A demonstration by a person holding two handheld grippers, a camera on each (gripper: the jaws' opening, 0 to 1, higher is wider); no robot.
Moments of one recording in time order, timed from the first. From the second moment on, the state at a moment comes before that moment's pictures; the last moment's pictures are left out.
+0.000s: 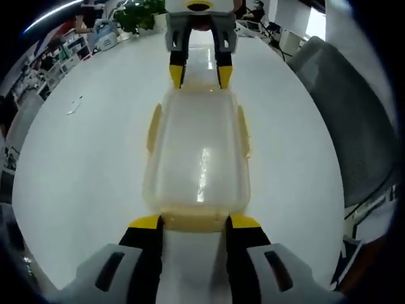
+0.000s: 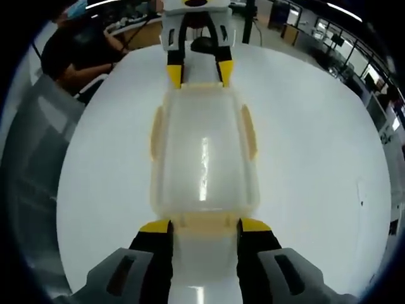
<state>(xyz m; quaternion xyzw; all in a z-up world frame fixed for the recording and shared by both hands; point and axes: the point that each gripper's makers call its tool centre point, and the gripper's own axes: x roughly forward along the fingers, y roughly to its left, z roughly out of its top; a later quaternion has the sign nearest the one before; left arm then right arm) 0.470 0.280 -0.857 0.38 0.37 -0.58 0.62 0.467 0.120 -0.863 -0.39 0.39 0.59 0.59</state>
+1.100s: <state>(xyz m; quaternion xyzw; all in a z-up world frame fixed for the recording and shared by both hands) 0.454 0.265 -0.813 0.40 0.37 -0.55 0.63 0.455 0.105 -0.818 -0.39 0.36 0.60 0.60</state>
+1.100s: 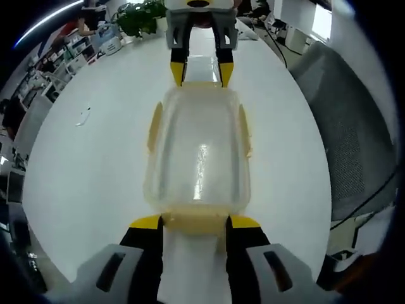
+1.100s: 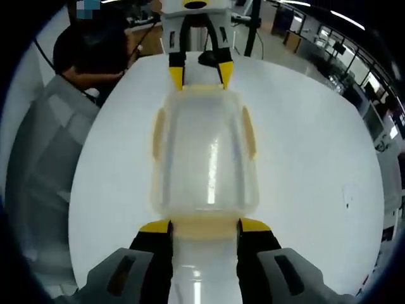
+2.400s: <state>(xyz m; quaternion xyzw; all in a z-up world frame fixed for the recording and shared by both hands) 0.444 0.205 -0.772 0.39 0.36 -0.52 0.66 0.456 0.045 -0.776 -0.42 0.34 0.60 0.59</state>
